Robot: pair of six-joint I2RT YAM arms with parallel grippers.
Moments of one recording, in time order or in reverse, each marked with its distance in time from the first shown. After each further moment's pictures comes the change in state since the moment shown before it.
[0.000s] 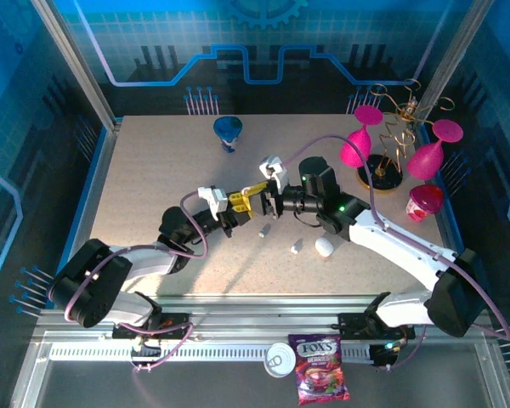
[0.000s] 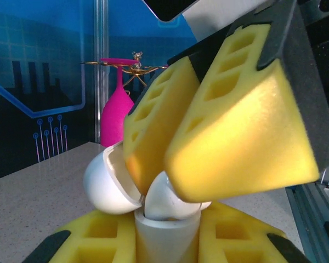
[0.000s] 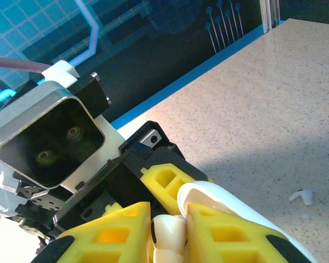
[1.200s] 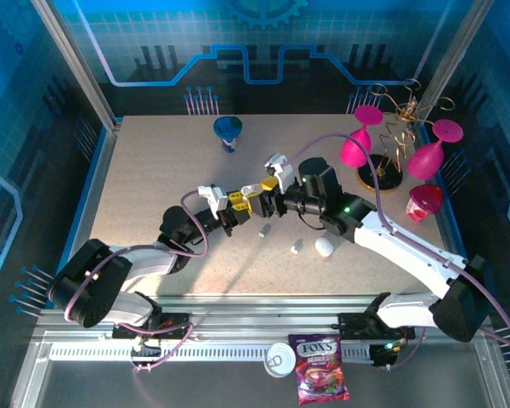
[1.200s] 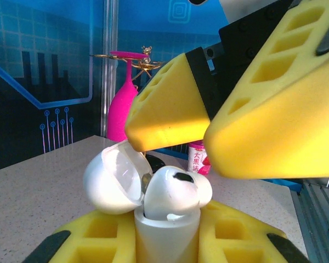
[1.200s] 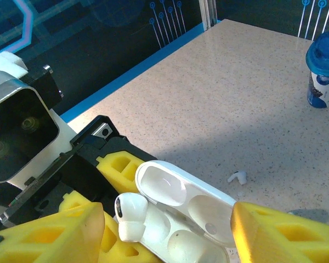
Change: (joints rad) left arm 0.000 -0.001 0.000 -0.028 -0.024 -0.013; right arm 0.029 -0.039 0.051 -0.173 0.252 -0.078
